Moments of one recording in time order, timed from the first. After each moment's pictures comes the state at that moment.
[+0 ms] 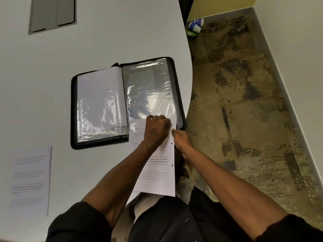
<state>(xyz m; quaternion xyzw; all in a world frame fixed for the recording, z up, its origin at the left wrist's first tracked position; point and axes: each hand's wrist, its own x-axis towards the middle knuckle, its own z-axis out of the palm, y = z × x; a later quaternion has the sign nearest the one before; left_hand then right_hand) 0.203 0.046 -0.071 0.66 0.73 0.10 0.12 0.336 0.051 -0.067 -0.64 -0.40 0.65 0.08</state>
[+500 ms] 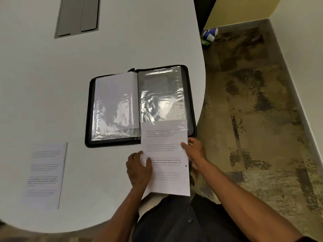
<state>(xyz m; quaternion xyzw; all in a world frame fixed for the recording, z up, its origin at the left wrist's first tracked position) 0.183 -0.113 -0.075 0.26 0.91 0.21 0.23 0.348 0.040 -0.078 -0.64 -0.39 0.64 0.14</state>
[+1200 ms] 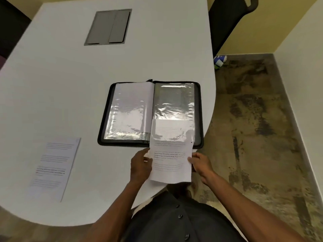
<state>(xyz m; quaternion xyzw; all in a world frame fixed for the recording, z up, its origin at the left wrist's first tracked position) 0.151 -0.118 -0.036 0.29 0.85 0.31 0.30 0.355 0.022 -0.066 -0.63 -0.43 0.64 0.07</state>
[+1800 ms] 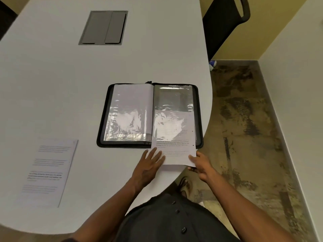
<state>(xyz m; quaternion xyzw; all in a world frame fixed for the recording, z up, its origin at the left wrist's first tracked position) 0.124 -0.127 -0.061 0.73 0.67 -0.06 0.13 0.336 0.010 -0.038 -0.65 -0.32 0.68 0.10</state>
